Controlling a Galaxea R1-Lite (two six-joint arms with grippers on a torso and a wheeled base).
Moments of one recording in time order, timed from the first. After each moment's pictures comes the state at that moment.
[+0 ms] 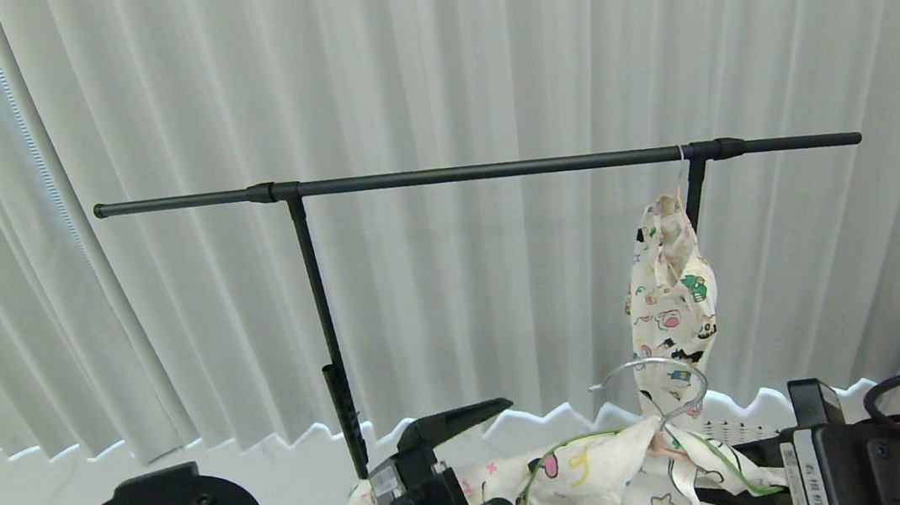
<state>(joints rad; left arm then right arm) -1.06 1.50 -0.45 -0.79 0.09 0.61 0.84 1.29 -0.58 -0.15 0.19 -0.73</state>
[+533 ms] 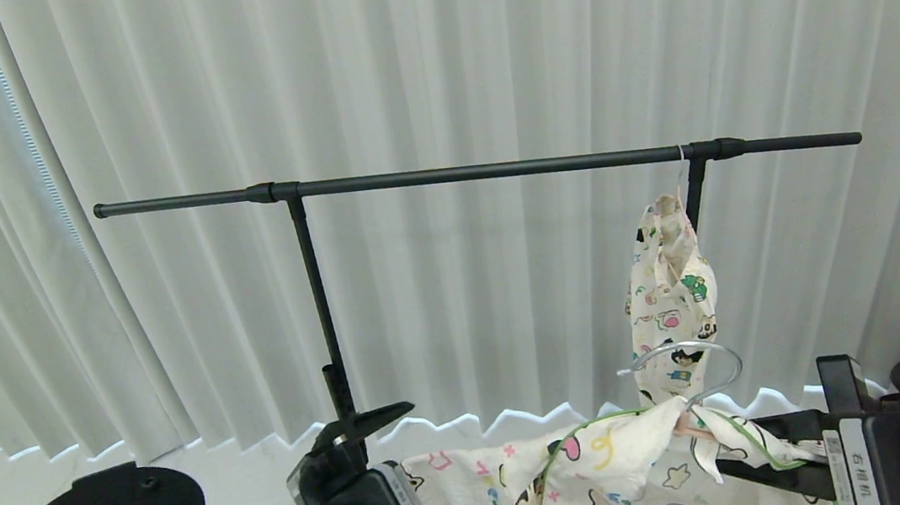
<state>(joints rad) -0.86 1.44 -0.28 -0.82 0.09 0.59 0.77 1.24 -0.58 -0.15 0.23 -0.84</state>
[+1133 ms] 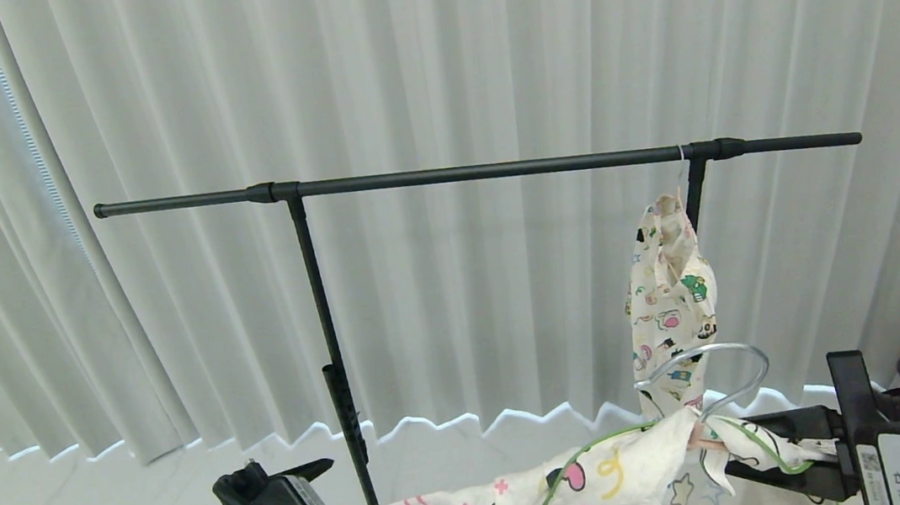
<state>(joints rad) -0.72 1.39 -0.11 -0.82 0.09 0.38 0.77 1.22 -0.58 -0.18 0.29 -0.90</state>
